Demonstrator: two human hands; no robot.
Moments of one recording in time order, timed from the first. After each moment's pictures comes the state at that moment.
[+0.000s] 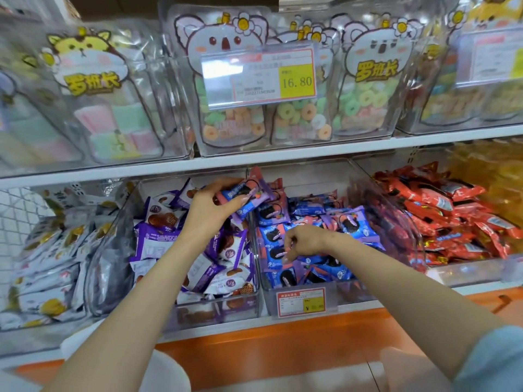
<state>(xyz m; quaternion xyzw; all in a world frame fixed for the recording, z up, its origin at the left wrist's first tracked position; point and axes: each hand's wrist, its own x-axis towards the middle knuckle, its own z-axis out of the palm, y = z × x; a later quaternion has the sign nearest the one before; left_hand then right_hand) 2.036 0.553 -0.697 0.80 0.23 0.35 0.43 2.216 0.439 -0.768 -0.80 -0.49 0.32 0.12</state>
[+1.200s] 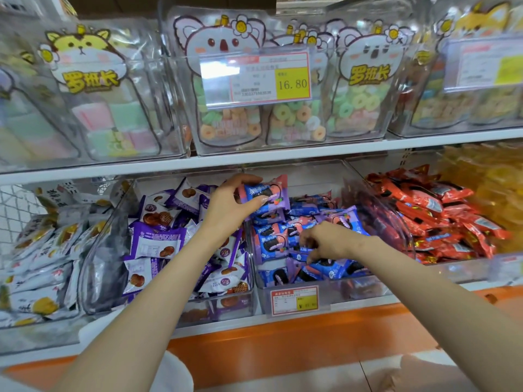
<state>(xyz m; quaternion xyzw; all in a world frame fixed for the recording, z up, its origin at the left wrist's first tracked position) 2.059 0.534 -0.695 0.84 0.19 0.33 0.39 2.222 0.391 -0.742 -0.81 -0.54 0.21 0.02</state>
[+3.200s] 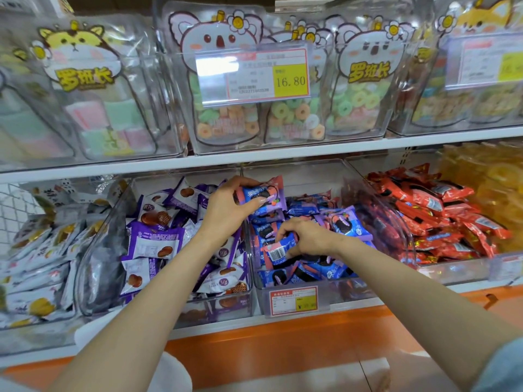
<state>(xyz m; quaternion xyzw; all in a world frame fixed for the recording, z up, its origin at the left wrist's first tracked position) 2.063 0.536 -0.702 0.84 0.21 0.34 0.36 2.224 0.424 -0.769 -0.78 -0.56 0.23 0.18</state>
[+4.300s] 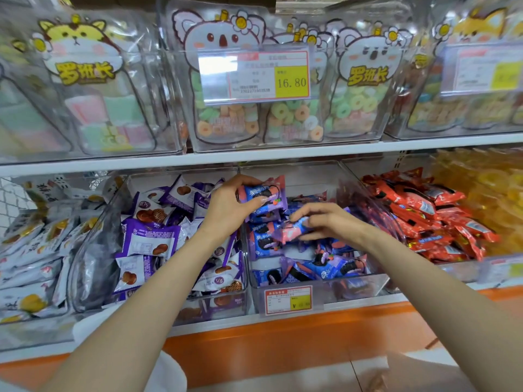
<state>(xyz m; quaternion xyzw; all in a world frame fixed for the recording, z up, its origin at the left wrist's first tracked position) 2.069 0.534 -0.701 0.84 0.20 0.33 0.37 2.232 0.383 -0.729 -0.67 -0.37 0.40 0.50</state>
